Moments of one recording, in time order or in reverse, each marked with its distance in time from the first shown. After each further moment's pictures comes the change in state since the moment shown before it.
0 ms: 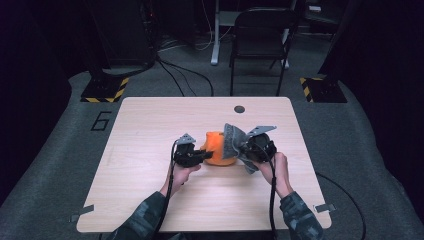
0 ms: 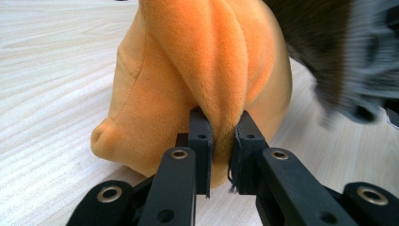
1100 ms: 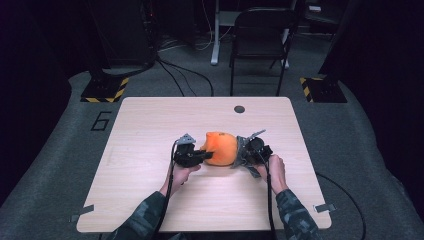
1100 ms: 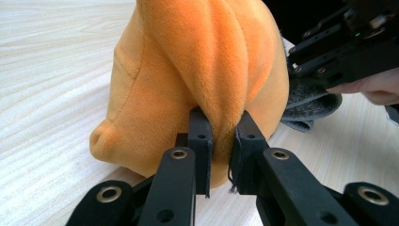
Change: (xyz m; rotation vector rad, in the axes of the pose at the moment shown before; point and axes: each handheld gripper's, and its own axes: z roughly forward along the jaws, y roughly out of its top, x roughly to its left) left arm 0.001 -0.001 0.002 0.002 -0.009 0.004; right arm -0.038 -0.040 0.073 0.271 -0.095 0.089
